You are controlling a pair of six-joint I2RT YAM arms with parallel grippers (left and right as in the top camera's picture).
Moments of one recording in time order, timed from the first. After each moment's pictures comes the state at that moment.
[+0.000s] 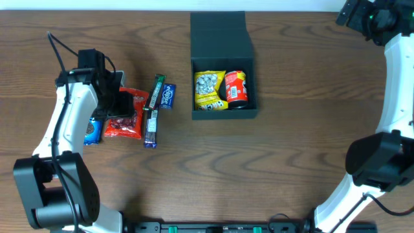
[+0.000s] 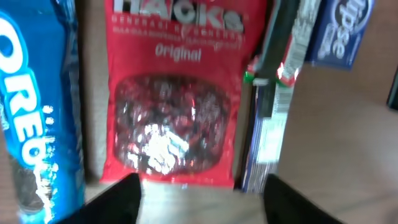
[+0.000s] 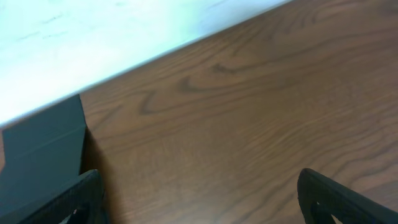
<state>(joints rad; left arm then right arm) 0.10 1.70 1.26 -0.98 0.15 0.07 -0.22 2.01 2.15 -0.98 -0.06 0.25</state>
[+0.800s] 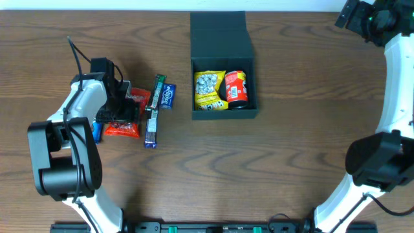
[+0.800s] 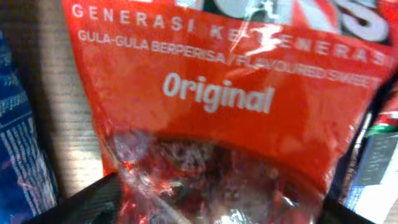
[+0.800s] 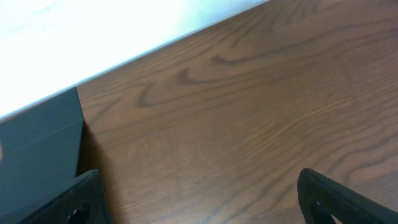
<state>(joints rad) 0.10 1.91 1.21 -0.84 0.08 0.13 -0.22 2.01 2.15 -1.01 -0.06 0.25</state>
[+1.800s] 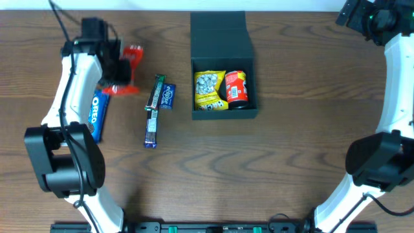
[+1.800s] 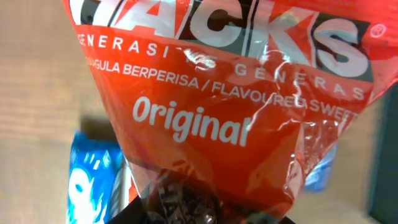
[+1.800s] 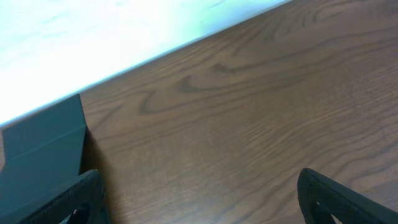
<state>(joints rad) 0.03 1.92 1.64 -0.95 0.07 0.00 -0.22 2.01 2.15 -0.98 -0.06 0.25</state>
